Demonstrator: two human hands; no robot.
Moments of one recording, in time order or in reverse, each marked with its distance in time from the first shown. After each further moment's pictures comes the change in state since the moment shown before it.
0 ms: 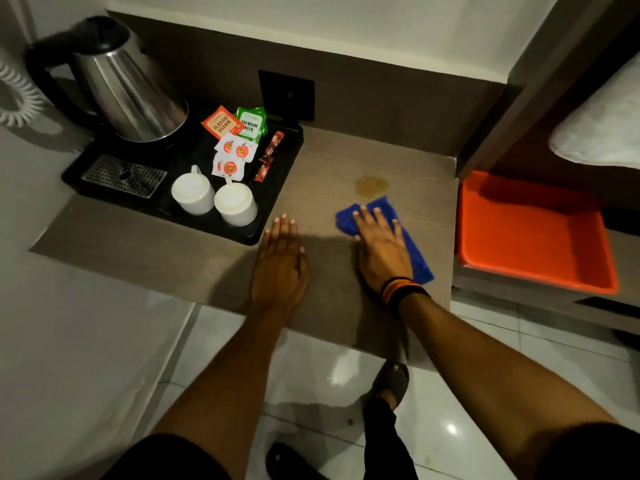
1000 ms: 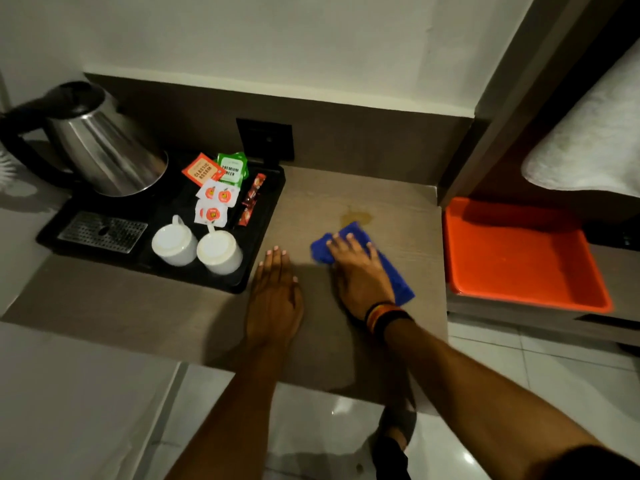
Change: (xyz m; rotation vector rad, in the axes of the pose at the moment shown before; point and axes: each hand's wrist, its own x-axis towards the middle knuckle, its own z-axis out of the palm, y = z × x) left_hand 0.027 0.004 0.006 -0.005 0.027 0.011; right_hand 0.027 -0.006 0.006 -0.004 0.058 -0.028
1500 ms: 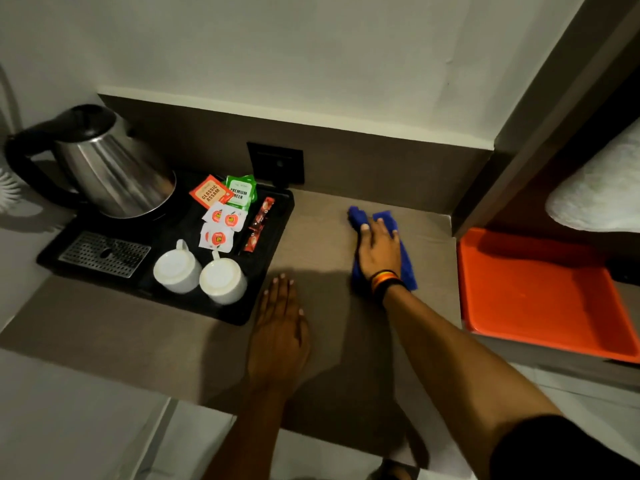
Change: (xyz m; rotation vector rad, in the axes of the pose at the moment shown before) left_hand 0.001 0.003 0.001 -0.035 0.017 -0.049; right_hand 0.110 0.023 -0.023 0.373 0.124 0.480
